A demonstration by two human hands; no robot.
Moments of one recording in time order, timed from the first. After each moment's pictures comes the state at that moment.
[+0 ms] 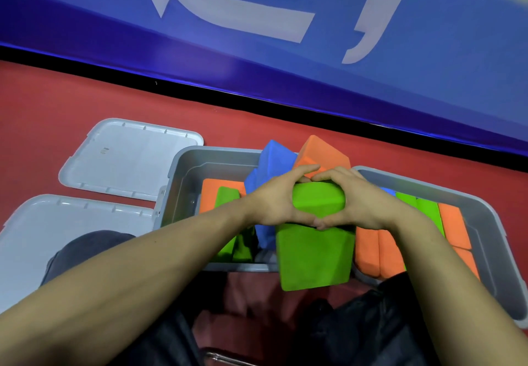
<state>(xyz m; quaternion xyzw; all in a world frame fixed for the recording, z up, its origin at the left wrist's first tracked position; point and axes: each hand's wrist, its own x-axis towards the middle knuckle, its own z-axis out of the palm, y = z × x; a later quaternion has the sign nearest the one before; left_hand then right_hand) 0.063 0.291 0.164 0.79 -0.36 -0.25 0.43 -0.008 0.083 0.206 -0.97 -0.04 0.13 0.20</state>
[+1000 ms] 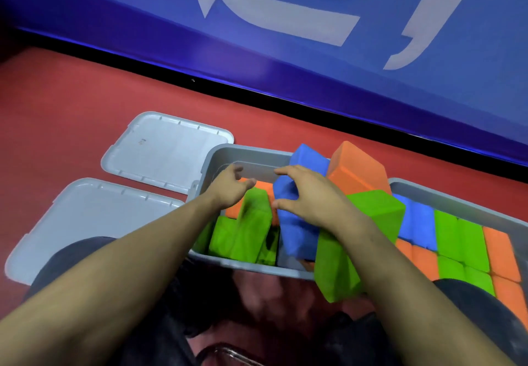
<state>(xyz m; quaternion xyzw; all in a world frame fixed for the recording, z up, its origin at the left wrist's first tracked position) 0.121 0.411 0.120 0.86 0.02 -0.23 0.45 0.047 0.218 0.193 -0.97 -0.07 0.11 0.22</state>
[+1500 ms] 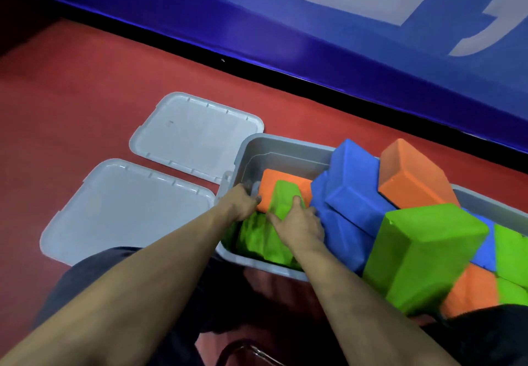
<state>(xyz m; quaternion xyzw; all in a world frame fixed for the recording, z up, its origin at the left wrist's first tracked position) 0.134 0.476 0.043 0.87 0.09 -0.29 0.38 0.067 0.331 0.064 -0.93 0.22 0.22 0.20</state>
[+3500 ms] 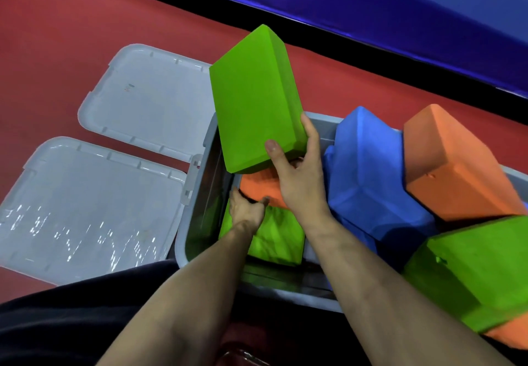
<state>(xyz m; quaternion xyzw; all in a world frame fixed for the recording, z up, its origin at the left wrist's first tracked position) 0.144 0.399 -0.134 0.78 0.31 -0.23 0.49 0.158 0.298 0.005 -0.75 0.15 -0.08 0.64</state>
